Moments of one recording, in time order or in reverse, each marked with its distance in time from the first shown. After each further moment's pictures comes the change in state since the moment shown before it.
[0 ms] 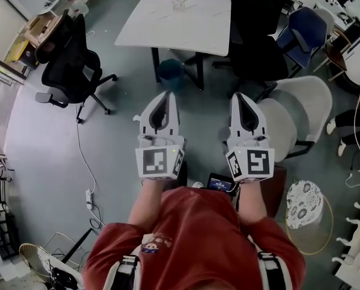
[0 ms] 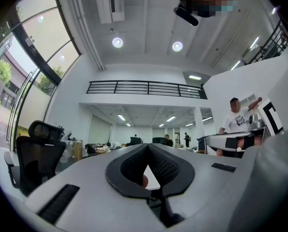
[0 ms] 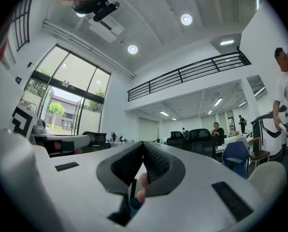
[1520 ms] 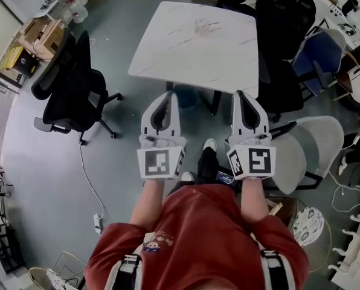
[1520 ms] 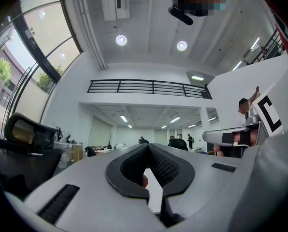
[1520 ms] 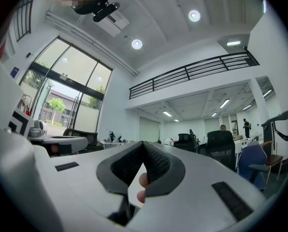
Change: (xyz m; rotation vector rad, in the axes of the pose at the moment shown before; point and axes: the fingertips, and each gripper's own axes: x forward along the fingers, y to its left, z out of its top) left arm 0.192 0.225 -0.027 0.003 -0.014 -0.003; right arm 0.297 0.059 -0.018 -0.047 -0.003 0.005
